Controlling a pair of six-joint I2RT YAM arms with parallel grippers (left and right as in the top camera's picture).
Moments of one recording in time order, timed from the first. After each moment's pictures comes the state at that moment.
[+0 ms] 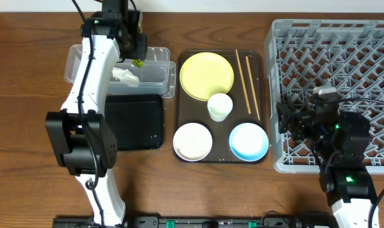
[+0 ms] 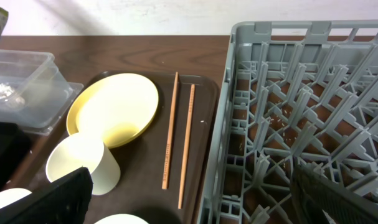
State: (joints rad) left arm -0.06 2.06 1.90 -0.96 0.06 0.01; right arm -0.02 0.82 0.60 -0.22 -0.29 0.04
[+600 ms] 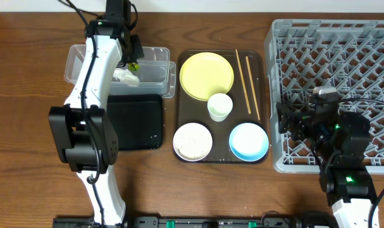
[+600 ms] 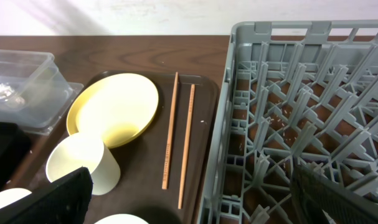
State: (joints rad) left arm -0.06 2.09 1.89 -0.97 -0.14 -0.43; right arm -0.02 0.82 0.60 -0.22 -0.29 0.04
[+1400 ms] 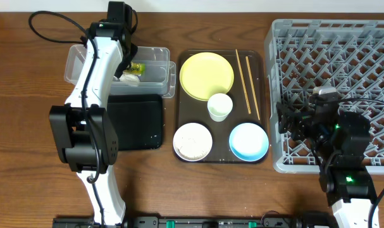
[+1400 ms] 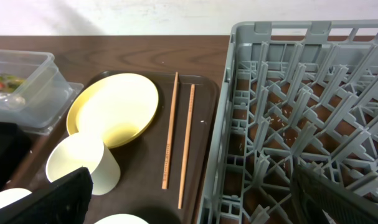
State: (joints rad) left arm -0.06 2.09 1.86 -1.02 -0.29 -1.06; right arm -0.02 0.82 0.60 -0.22 -0.29 0.04
